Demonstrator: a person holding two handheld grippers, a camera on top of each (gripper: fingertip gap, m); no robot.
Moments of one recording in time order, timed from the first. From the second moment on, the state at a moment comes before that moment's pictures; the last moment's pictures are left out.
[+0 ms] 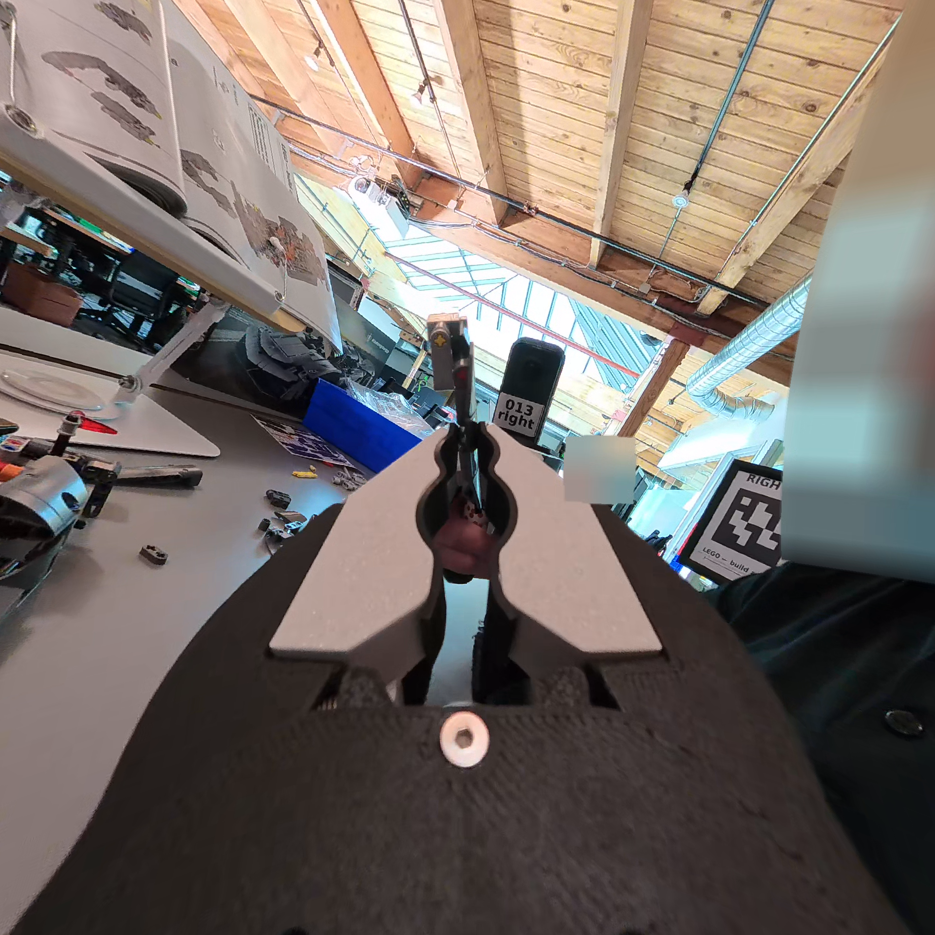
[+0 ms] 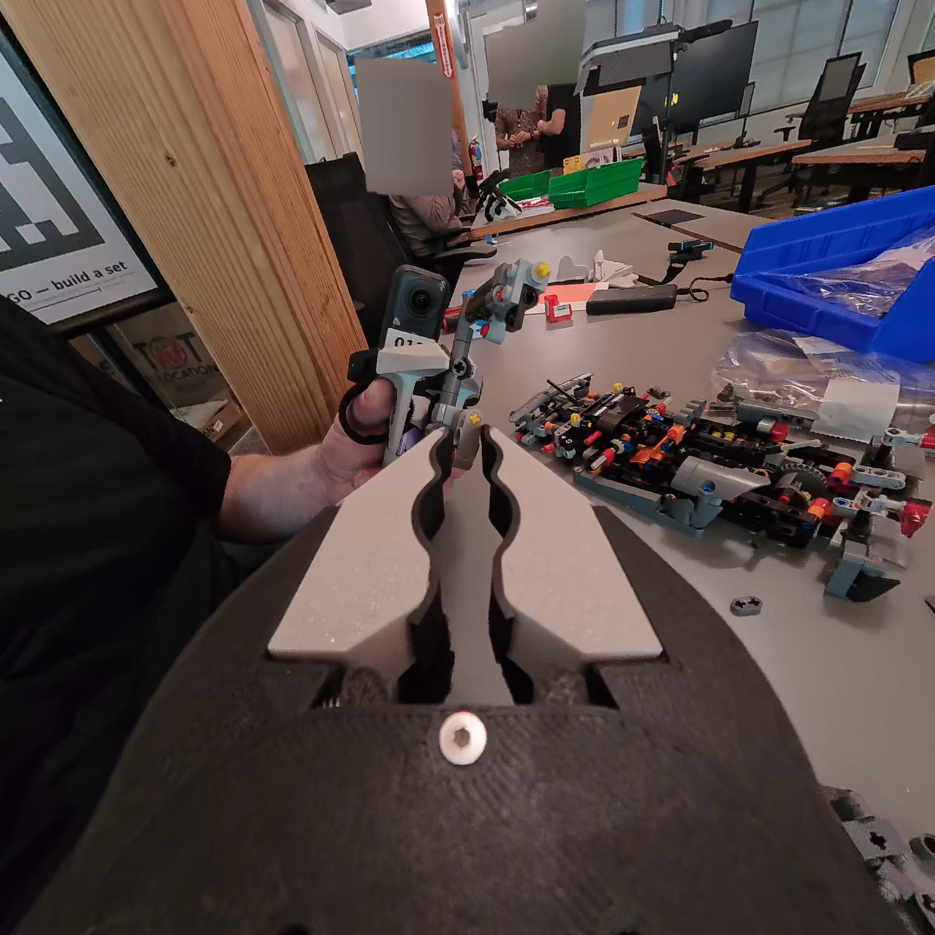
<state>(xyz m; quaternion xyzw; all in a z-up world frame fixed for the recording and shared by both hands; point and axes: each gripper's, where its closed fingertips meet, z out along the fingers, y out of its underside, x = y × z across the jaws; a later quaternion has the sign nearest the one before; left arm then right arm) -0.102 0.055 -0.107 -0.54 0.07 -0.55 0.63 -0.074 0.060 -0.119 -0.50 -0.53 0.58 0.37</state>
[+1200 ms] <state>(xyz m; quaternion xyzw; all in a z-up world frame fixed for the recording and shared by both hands) -0.102 0.073 -0.101 -0.51 0.03 -0.56 0.65 -0.061 0.087 -0.122 -0.52 -0.50 0.55 0.41</state>
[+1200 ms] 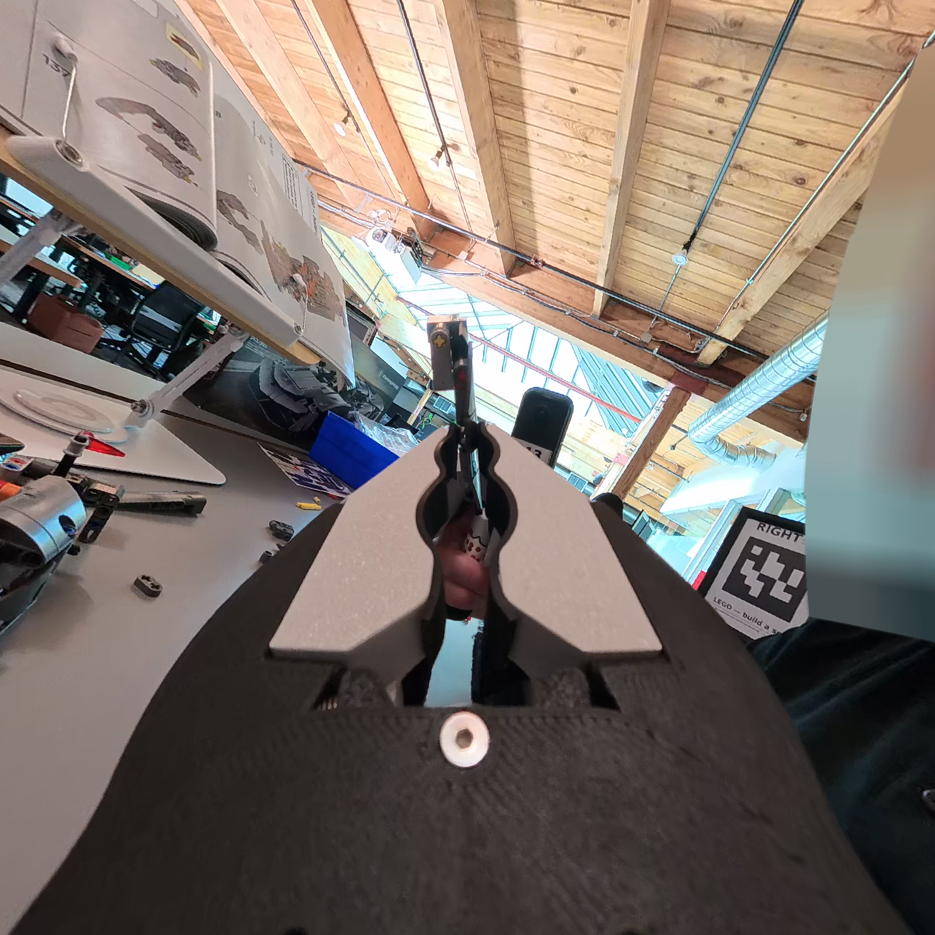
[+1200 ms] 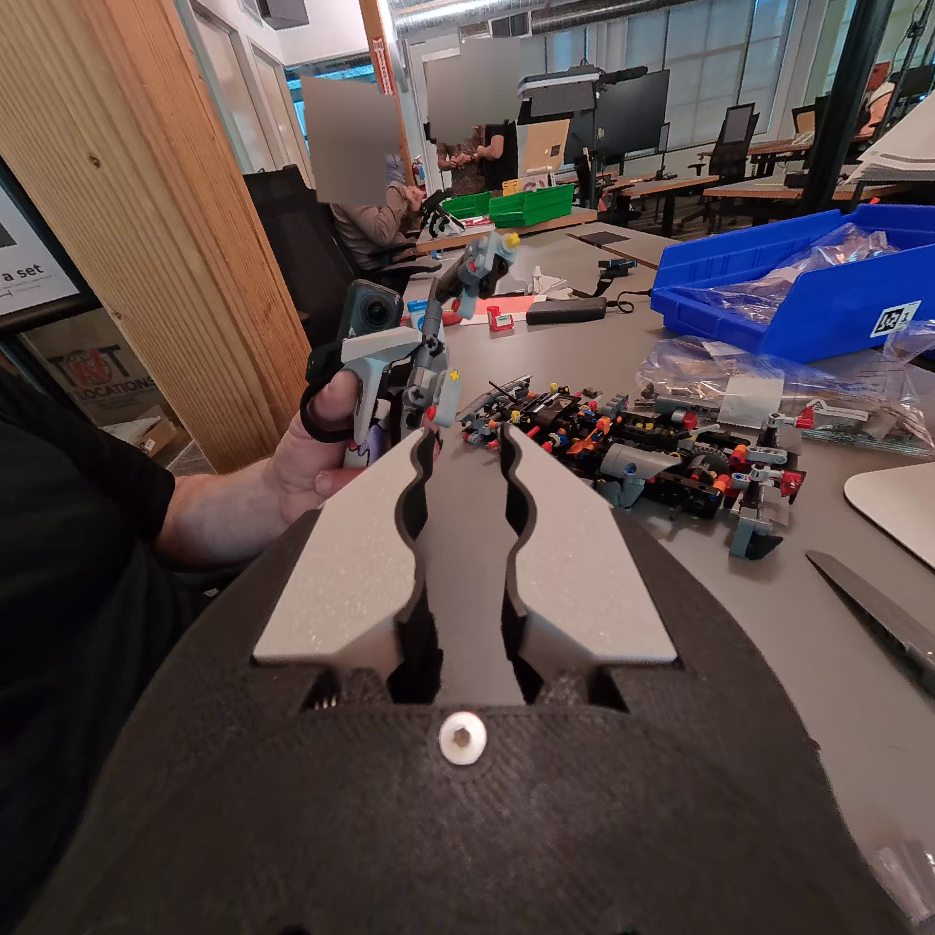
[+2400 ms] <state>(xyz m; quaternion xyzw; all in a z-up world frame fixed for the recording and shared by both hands) -0.088 0.079 -0.101 -0.51 0.03 -0.58 0.64 -0.056 0.084 -0.114 -0.50 -0.49 0.59 0.40</state>
